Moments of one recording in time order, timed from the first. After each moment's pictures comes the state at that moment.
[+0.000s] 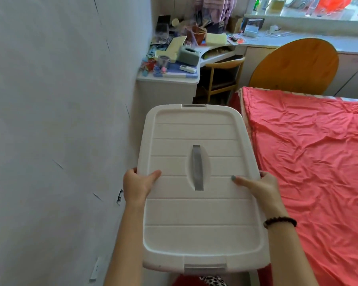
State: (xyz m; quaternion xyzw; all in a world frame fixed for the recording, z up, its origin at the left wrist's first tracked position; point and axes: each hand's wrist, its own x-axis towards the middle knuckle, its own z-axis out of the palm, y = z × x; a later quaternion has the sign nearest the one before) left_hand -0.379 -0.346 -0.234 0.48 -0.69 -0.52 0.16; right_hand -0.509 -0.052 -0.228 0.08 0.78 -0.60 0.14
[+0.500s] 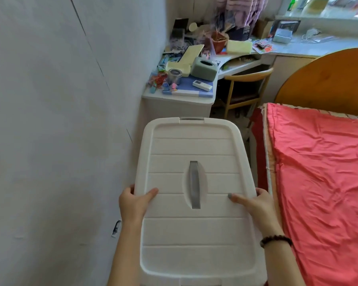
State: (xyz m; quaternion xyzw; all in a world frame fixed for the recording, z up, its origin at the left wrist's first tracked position) left_hand -0.550 -0.416 -0.259 0.53 -0.64 -0.53 0.18; right_hand -0.711 -0.138 -0.265 0.08 0.79 -0.57 0.22
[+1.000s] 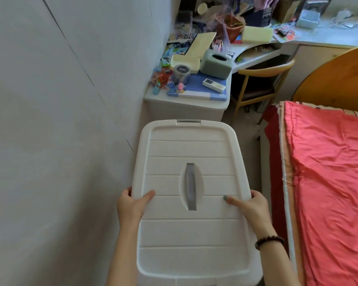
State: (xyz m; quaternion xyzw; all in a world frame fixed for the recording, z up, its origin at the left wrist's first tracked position) left_hand -0.643 -0.528 -0.300 0.56 -0.63 -0.52 0.14; right_hand -0.809 -0.252 -0.300 0.10 0.82 -0.51 0.25
